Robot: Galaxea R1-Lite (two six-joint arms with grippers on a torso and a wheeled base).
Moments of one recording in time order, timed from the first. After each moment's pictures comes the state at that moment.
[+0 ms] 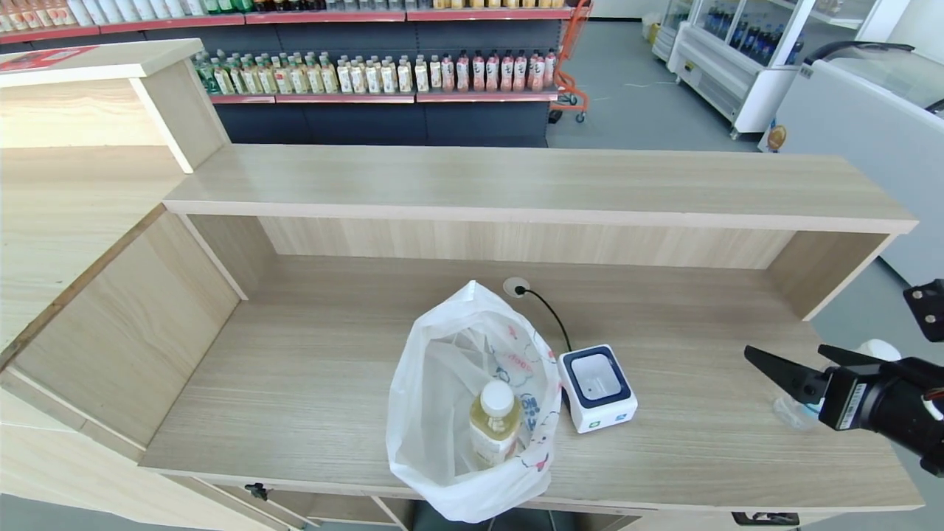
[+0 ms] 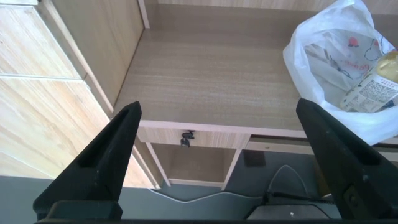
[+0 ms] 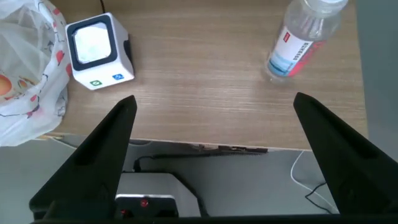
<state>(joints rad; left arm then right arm) 0.00 0.00 0.00 0.00 0.00 0.00 0.08 1.27 -0.26 -0.80 0.09 0.06</state>
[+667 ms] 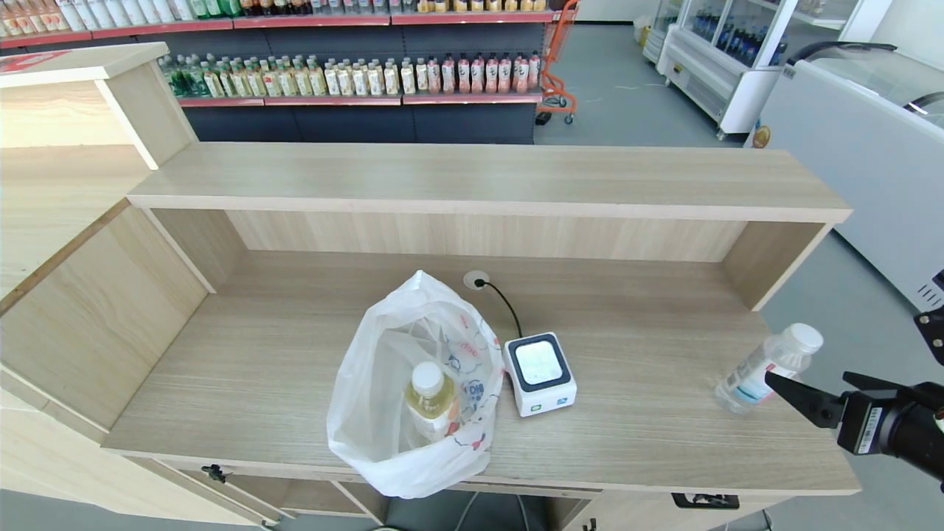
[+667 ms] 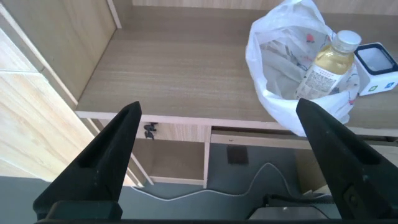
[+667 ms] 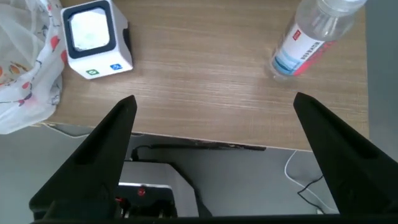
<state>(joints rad) 0.00 0.00 0.00 0.00 0.00 0.00 0.01 1.26 -0.22 -0.74 0.09 0.04</state>
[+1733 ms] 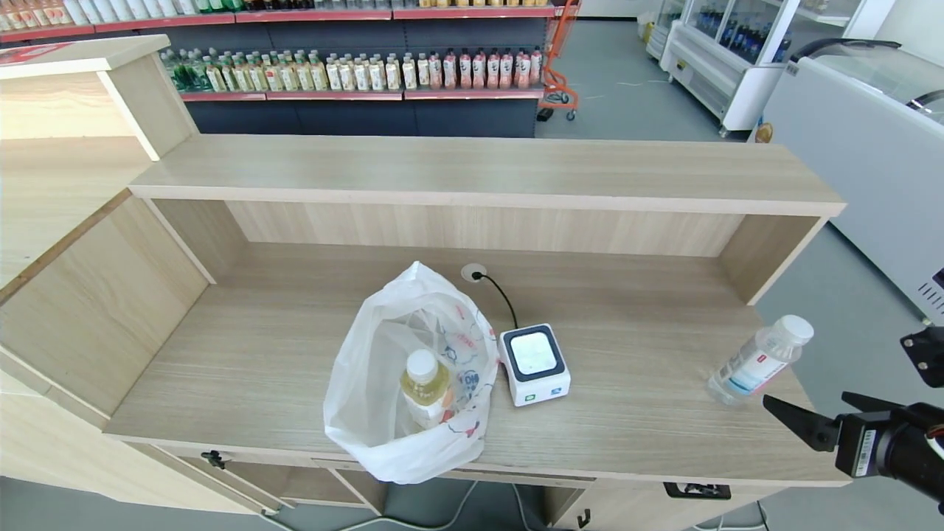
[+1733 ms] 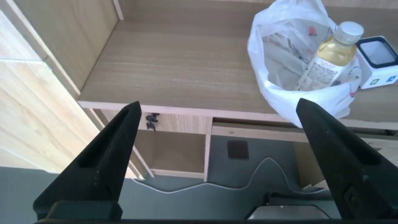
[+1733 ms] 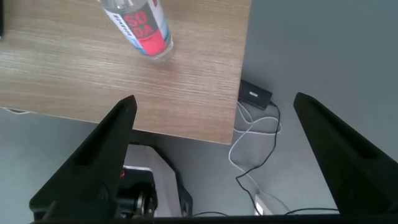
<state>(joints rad) 0.00 0.00 0.00 0.00 0.00 0.00 0.01 1.25 -0.17 -0.74 0.08 0.00</state>
